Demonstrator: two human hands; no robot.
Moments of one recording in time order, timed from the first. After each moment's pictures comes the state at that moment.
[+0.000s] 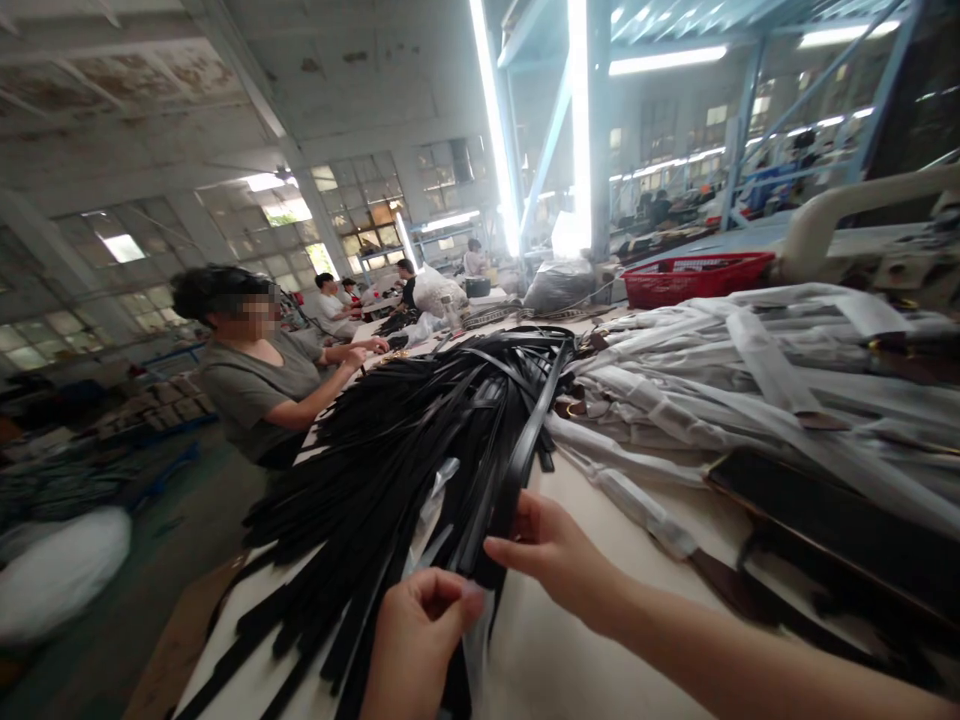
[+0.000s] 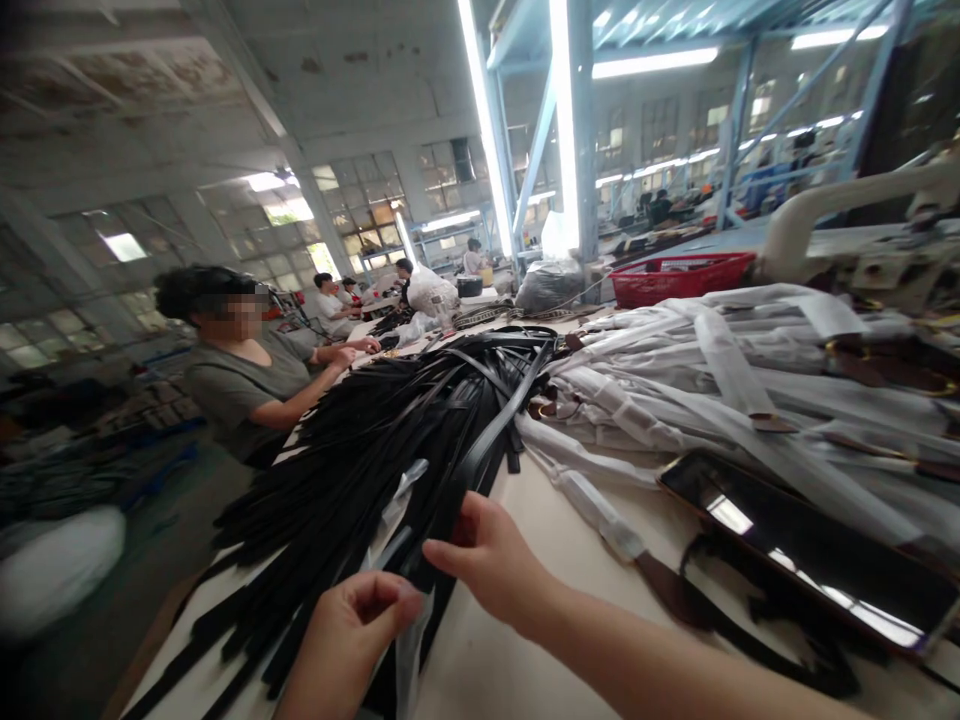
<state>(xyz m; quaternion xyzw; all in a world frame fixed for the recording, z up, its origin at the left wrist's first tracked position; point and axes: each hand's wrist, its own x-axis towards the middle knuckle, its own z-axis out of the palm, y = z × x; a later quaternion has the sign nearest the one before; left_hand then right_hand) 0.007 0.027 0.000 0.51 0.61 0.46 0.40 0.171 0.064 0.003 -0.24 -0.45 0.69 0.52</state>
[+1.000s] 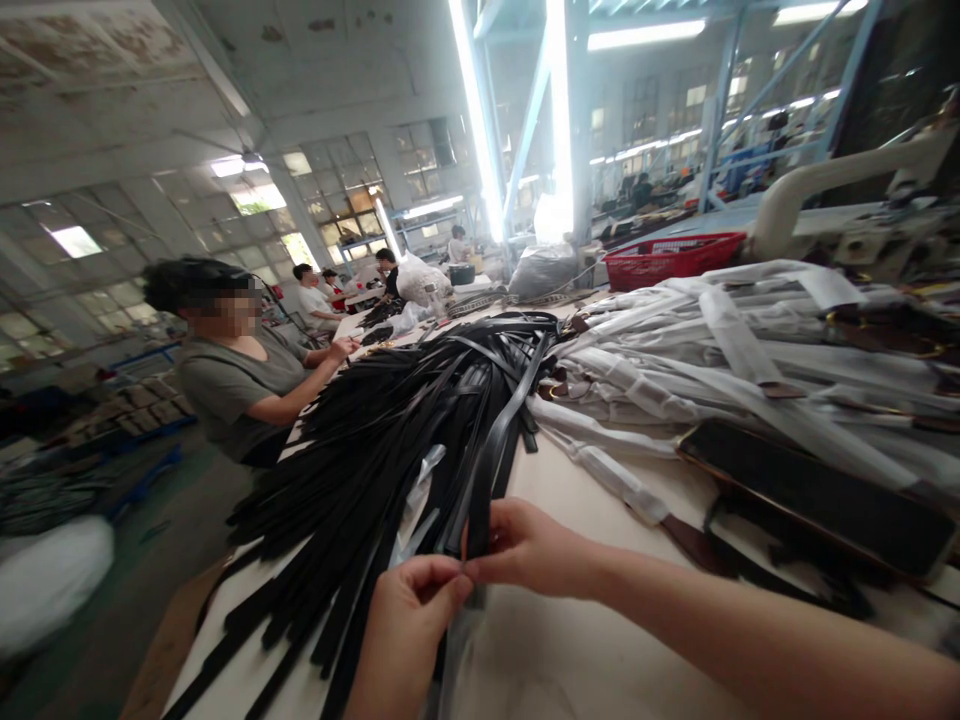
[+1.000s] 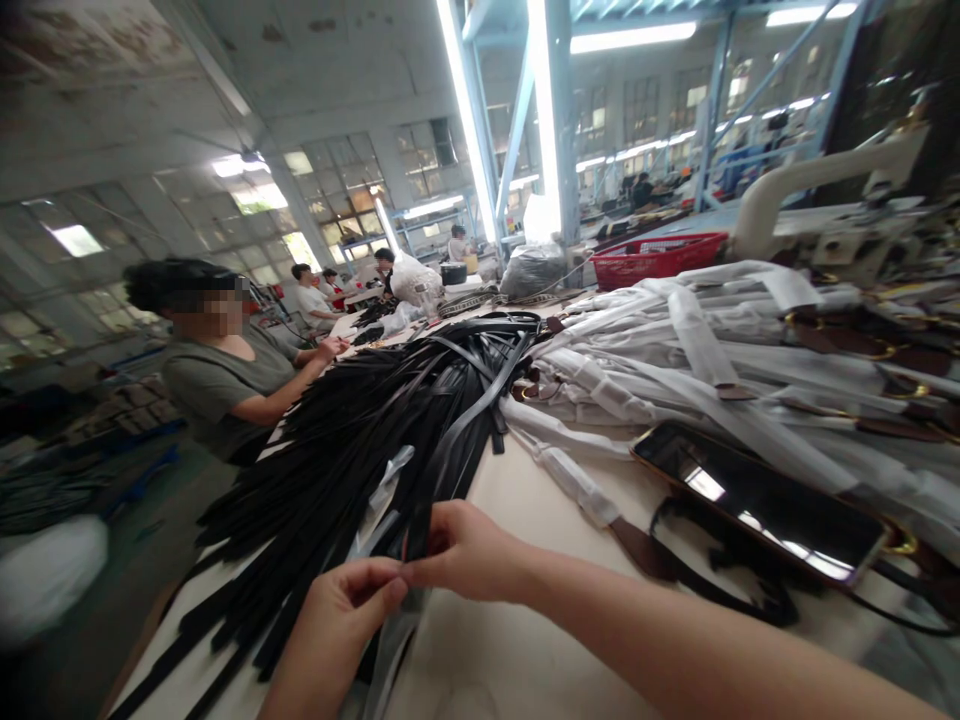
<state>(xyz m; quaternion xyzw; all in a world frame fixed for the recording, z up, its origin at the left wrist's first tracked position) 0.009 0.024 0.008 0.53 0.60 0.41 0.44 0.177 0.065 -0.003 -0.26 -0.59 0.66 0.38</state>
